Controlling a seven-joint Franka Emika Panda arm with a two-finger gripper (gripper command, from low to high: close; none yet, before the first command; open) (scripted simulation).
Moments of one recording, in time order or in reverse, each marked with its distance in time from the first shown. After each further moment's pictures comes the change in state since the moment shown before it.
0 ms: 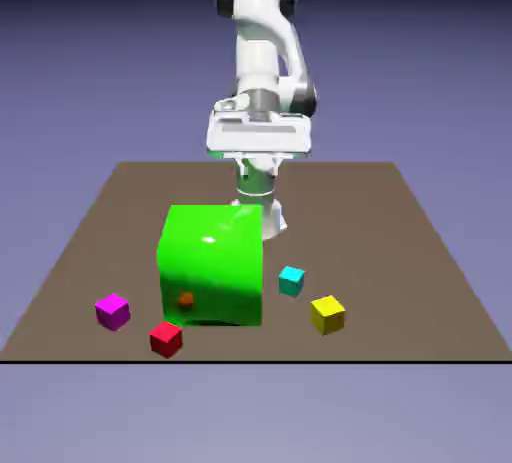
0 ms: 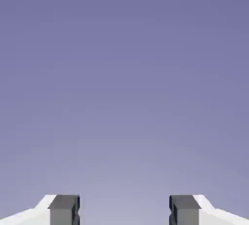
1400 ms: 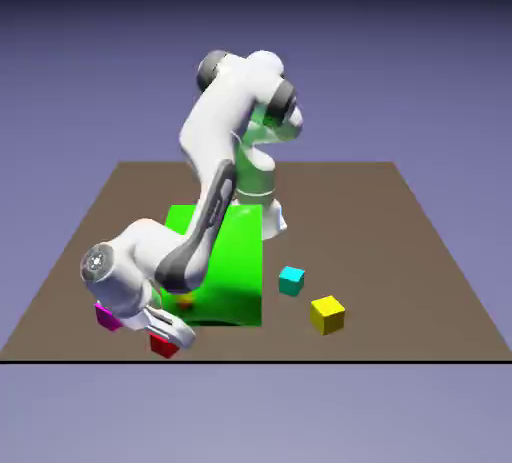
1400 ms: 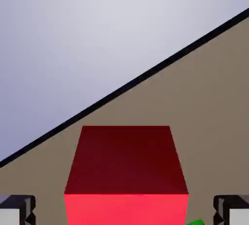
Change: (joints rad) arm 0.069 1.357 -0.504 1.008 0.501 -1.040 -0.075
